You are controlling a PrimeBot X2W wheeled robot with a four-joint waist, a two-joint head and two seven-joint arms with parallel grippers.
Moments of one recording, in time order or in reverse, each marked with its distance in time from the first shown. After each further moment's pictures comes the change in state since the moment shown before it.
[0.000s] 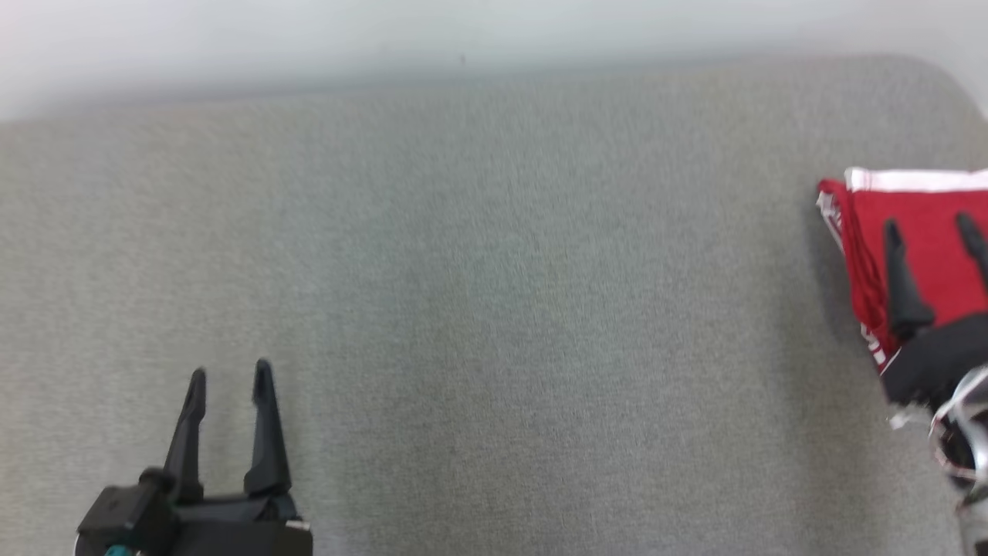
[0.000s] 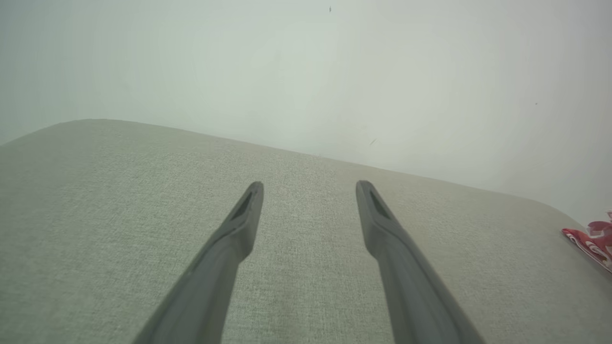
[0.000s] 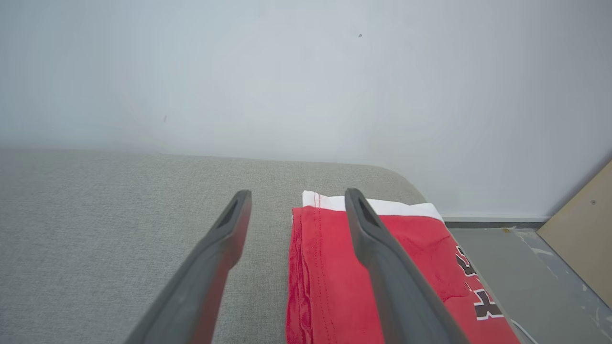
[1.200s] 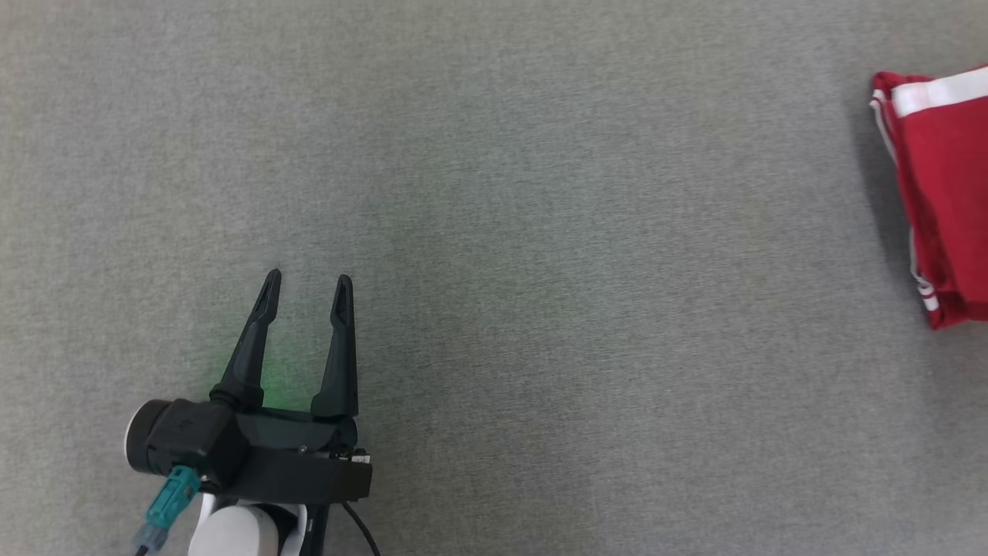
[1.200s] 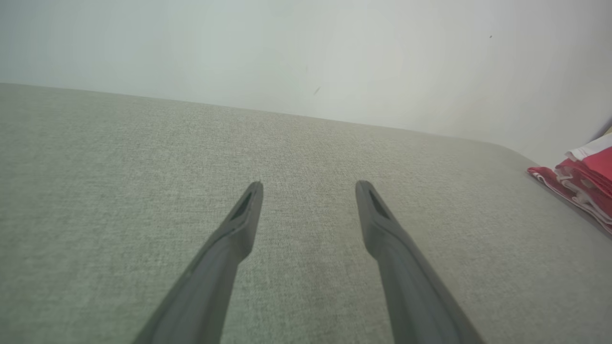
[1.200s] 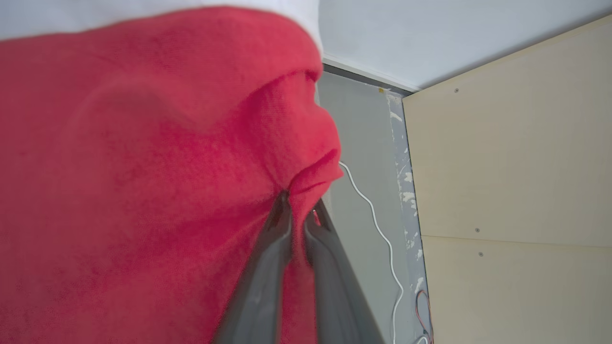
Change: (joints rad) left arm -0.163 -0.001 -0.119 0.002 0.081 -0.029 0.000; right arm -0.218 -0.405 0.033 -0.020 -0.012 0.000 0.743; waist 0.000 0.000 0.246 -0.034
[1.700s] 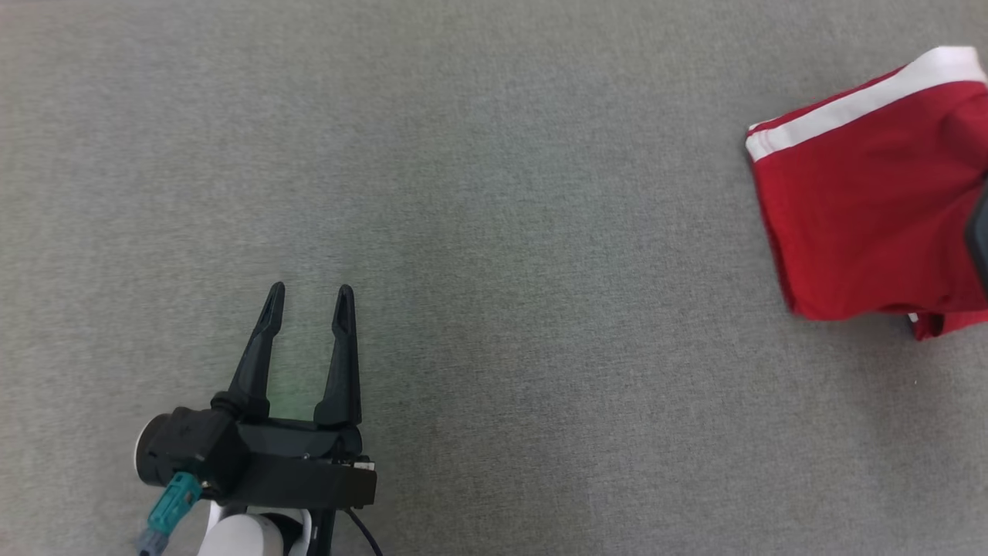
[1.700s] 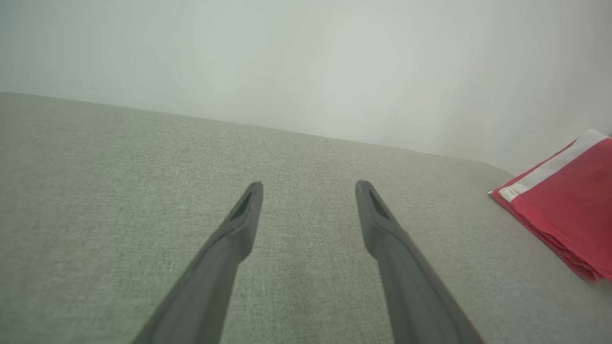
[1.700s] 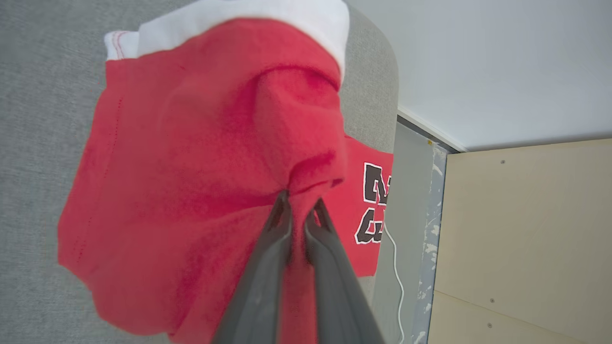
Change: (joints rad) left arm 0.019 0.000 -0.019 0.006 -0.057 0.027 0.000; right arm -0.042 -0.005 0.290 -0.219 0.109 0.000 0.188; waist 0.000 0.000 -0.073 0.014
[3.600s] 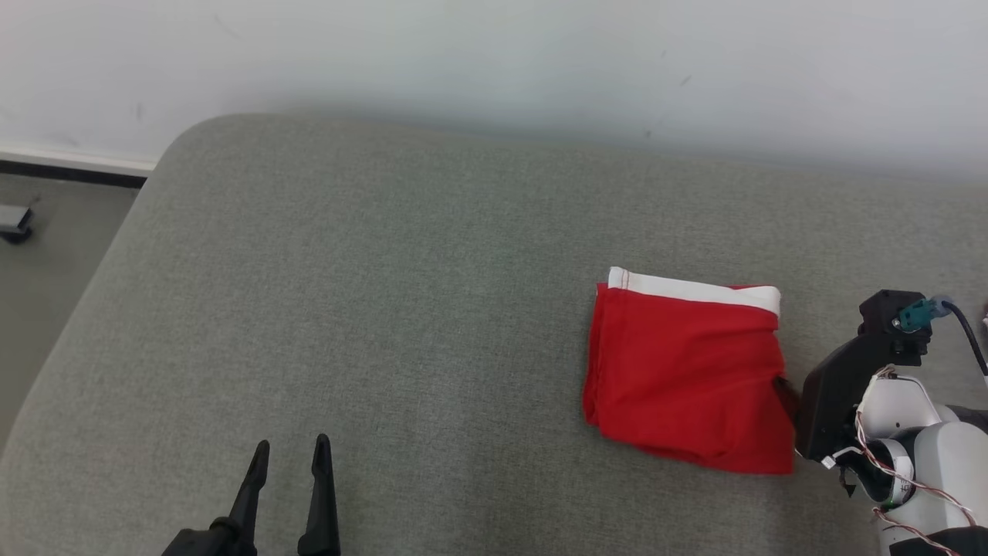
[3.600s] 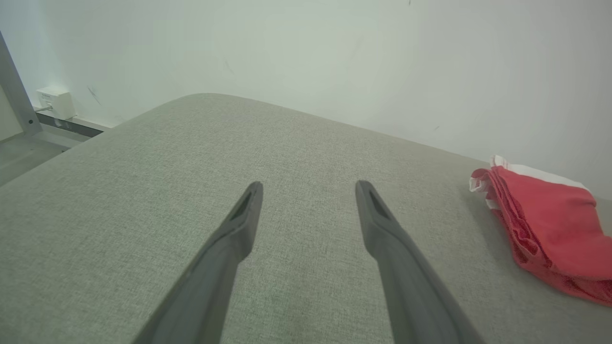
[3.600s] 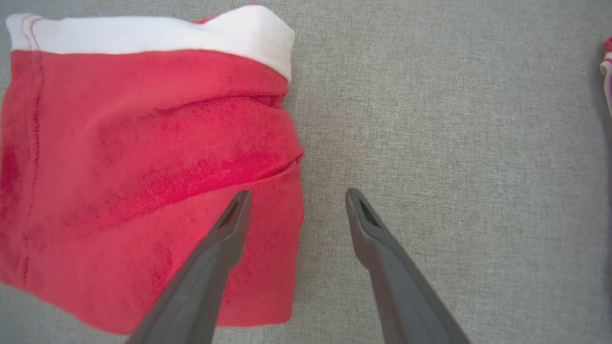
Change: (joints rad) left arm 0.240 0.002 0.062 0.104 -0.016 0.013 0.000; right arm 0.266 0.624 -0.371 0.342 -0.123 0.000 -0.227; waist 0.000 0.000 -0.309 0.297
